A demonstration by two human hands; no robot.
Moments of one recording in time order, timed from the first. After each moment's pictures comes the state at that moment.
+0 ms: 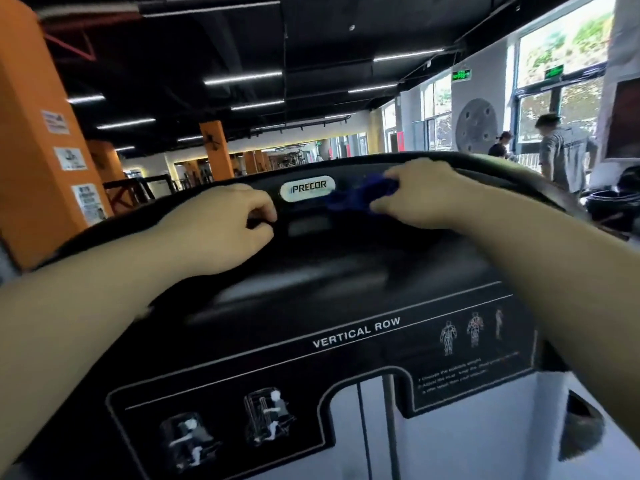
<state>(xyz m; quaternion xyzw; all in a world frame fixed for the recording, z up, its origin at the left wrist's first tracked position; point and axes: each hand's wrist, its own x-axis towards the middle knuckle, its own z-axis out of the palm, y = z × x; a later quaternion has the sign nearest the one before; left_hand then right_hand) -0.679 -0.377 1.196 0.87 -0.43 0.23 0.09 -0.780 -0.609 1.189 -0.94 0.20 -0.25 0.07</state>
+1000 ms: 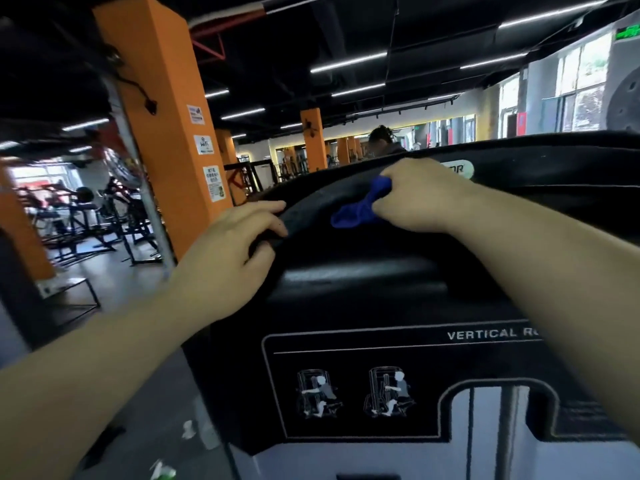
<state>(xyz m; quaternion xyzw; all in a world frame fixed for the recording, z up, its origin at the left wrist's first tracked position) -0.672 -0.235 1.151 0.85 -0.37 0.33 0.18 -0.714 -0.479 1.199 -0.96 0.01 -0.23 0.15</state>
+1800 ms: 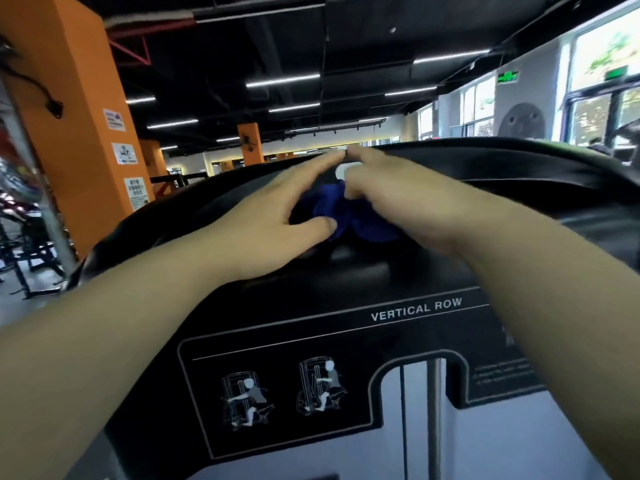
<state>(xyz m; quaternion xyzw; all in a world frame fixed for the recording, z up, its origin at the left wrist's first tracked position) -0.689 -0.341 1.167 0.79 -0.52 0.15 0.29 -0.784 -0.496 1.174 -0.85 -0.02 -0.22 0.47</state>
